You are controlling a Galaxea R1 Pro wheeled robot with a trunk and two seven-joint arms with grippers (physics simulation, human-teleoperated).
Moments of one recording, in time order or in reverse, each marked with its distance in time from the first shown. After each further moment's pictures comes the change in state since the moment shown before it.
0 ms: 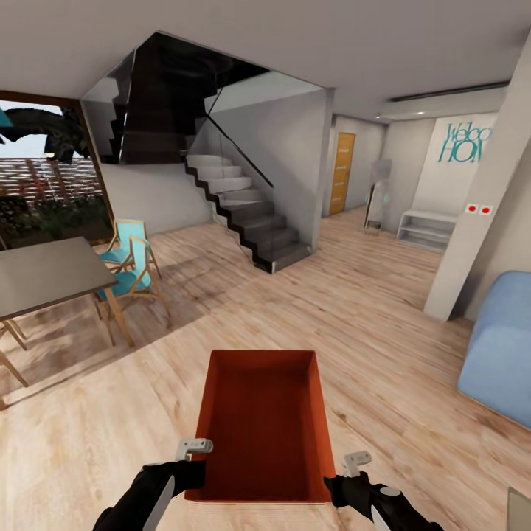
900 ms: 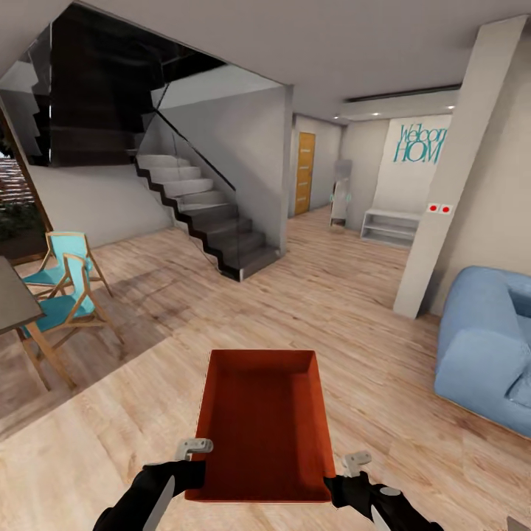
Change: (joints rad) left arm 0.000 0.000 -0.002 0.000 0.002 0.000 0.001; right arm 0.000 -0.001 0.000 0.000 0.000 0.000 0.000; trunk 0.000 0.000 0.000
